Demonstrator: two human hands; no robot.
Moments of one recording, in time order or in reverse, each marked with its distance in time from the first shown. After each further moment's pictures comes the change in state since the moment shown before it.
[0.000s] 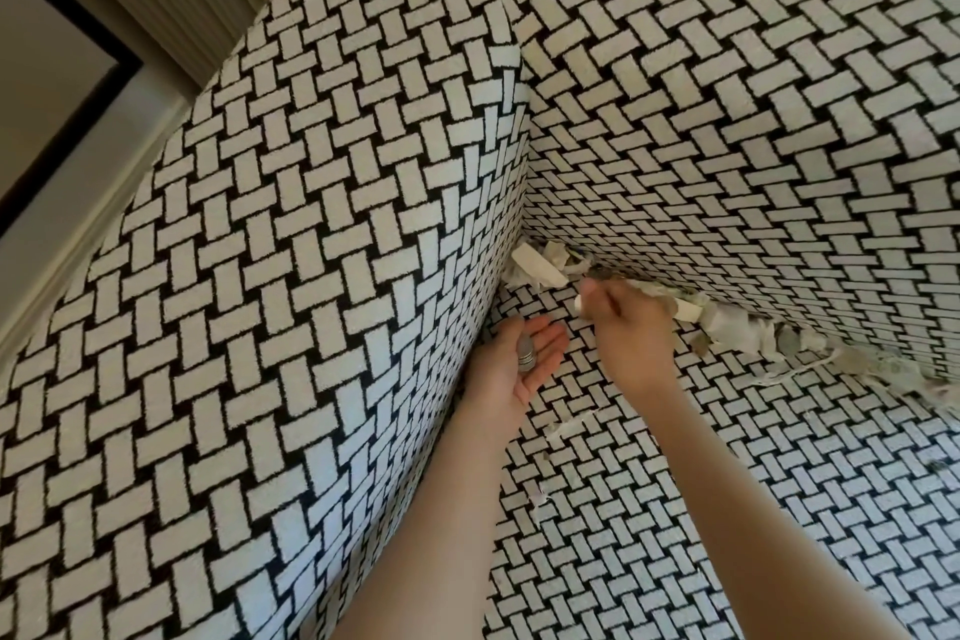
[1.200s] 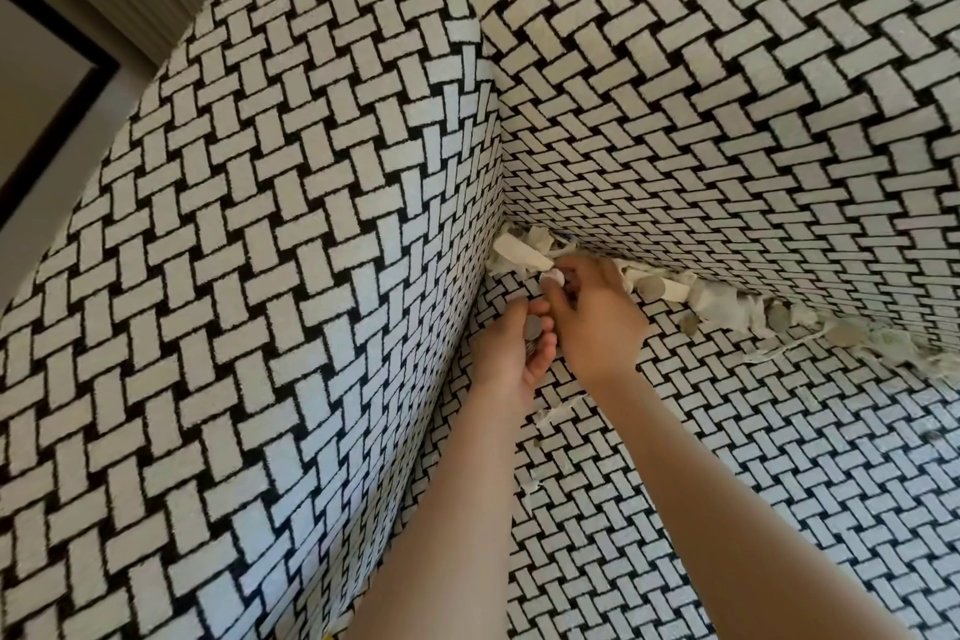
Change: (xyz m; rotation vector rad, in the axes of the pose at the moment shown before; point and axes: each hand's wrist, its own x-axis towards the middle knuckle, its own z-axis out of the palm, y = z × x) left_hand 0.005 -0.009 0.018 0.060 0.185 0.020; right_hand 0.002 0.008 0.025 -0.298 0.169 -0.118
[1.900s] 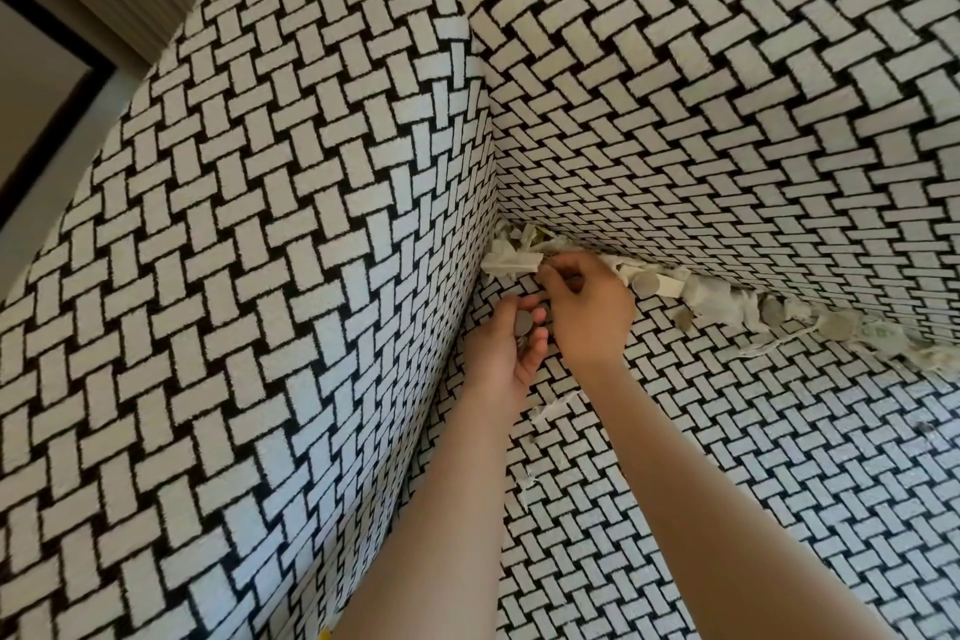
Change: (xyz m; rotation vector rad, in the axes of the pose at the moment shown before) left_hand 0.005 -0.002 -0.007 -0.031 -0.063 0.021; right_hand 0.003 -0.012 -0.001 0.371 0.051 0.171
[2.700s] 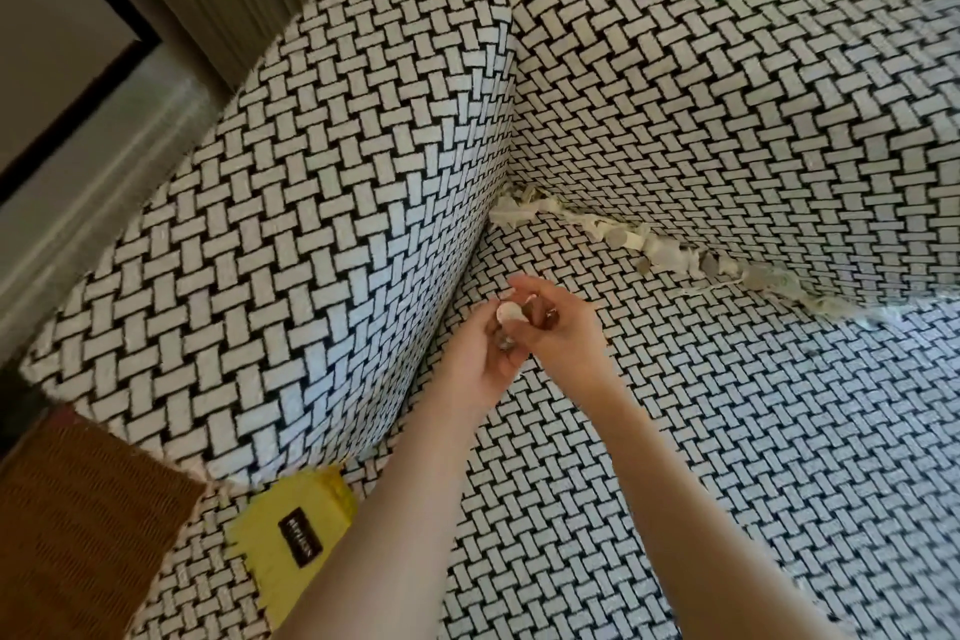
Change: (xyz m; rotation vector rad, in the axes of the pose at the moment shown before) left_hand -0.096 -0.027 -0.055 -0.133 -0.262 -0.009; right_hand -0.113 -0.024 -0.060 0.125 -0.414 -0.061
